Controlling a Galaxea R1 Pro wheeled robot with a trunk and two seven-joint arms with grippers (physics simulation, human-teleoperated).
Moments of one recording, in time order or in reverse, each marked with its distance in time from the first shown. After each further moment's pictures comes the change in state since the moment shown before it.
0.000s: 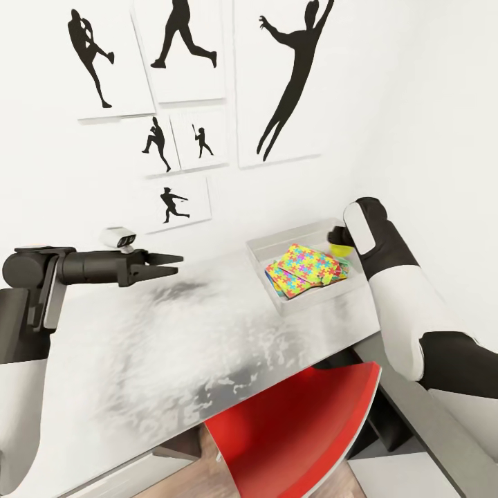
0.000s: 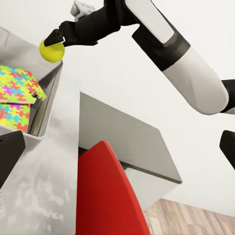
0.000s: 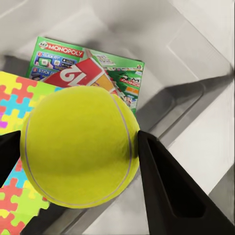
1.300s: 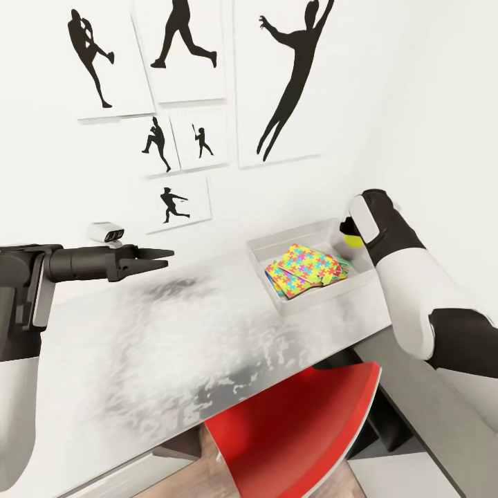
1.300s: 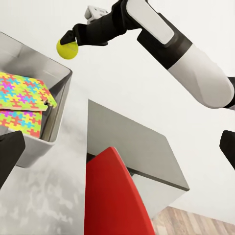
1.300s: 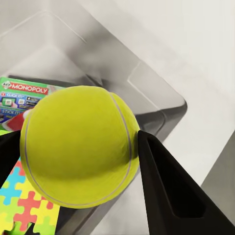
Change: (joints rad) left arm -0.006 0.019 0.044 0.000 0.004 0.000 0.000; right arm -0.097 -0.032 0.000 0.163 0.086 -0.129 0.003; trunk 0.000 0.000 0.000
